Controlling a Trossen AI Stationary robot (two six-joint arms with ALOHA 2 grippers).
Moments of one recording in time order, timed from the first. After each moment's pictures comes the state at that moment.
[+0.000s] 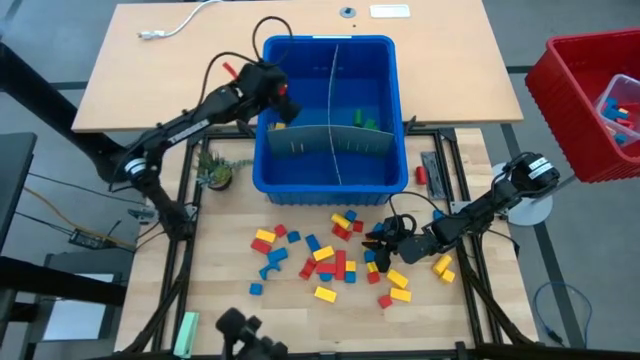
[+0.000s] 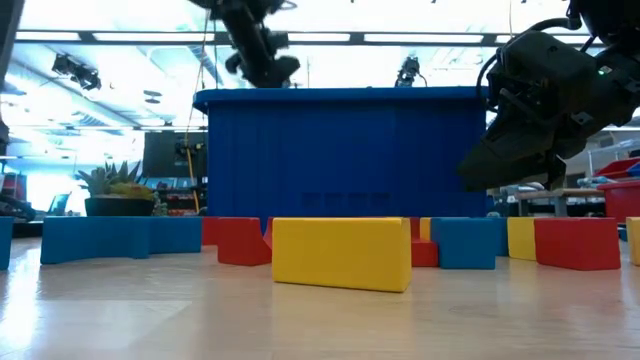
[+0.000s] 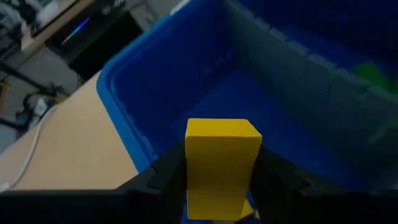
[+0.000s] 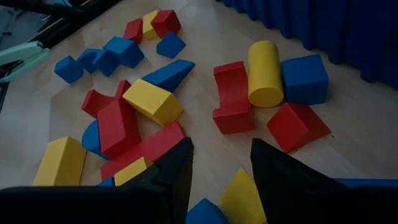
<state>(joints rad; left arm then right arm) 0.63 1.65 1.66 -0.62 -0.49 0.13 0.48 1.39 0.42 0.31 0.63 0.89</state>
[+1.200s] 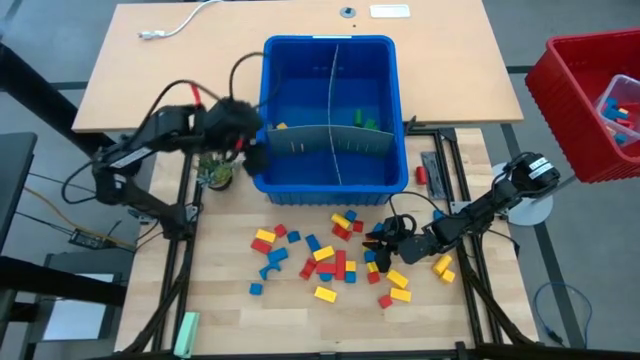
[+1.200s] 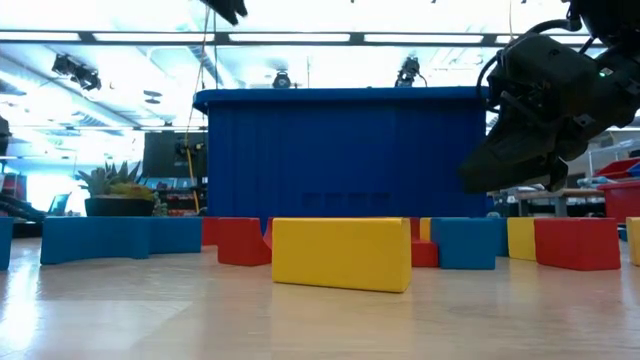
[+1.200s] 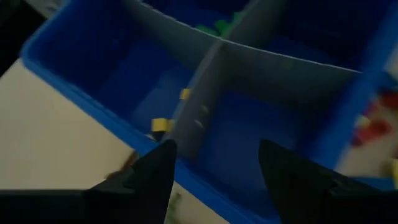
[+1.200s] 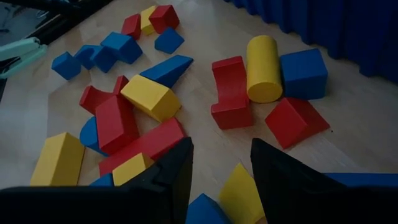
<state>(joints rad) 0.21 1.40 1.86 -1.30 -0.42 -0.12 0.48 1.39 0.42 0.30 0.62 0.90</state>
